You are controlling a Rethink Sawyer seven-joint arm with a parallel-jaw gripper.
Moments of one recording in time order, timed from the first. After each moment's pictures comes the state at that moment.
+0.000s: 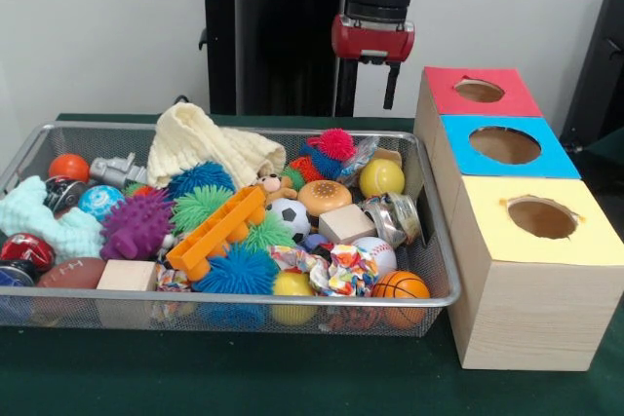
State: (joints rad) arm -0.06 -0.72 -0.12 2.21 -0.33 -0.14 1.85
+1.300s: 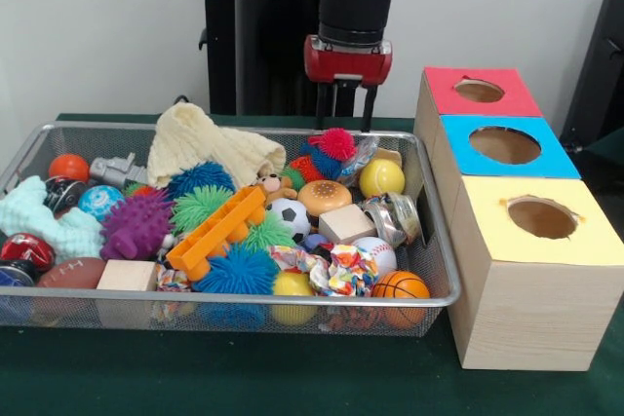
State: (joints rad) arm -0.22 -0.72 0.01 2.03 -0.40 0.13 1.85
